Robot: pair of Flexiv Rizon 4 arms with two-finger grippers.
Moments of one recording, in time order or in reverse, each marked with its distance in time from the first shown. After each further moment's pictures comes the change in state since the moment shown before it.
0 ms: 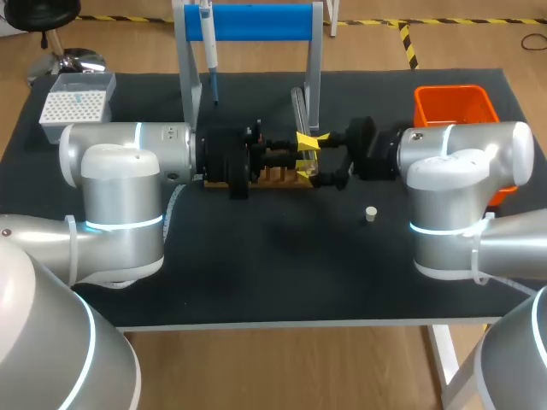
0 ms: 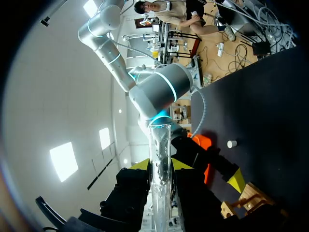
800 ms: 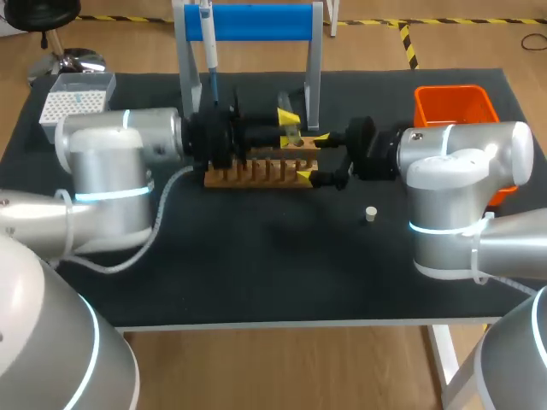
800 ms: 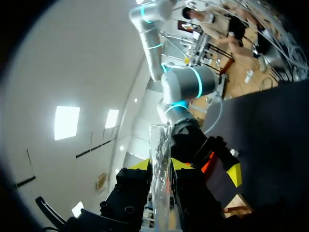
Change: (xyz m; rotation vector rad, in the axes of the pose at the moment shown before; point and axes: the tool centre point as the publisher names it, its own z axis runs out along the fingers) left arm -0.006 0.059 -0.024 0.033 -0.093 -0.403; right arm 0.000 0.000 0.000 0.000 0.000 0.000
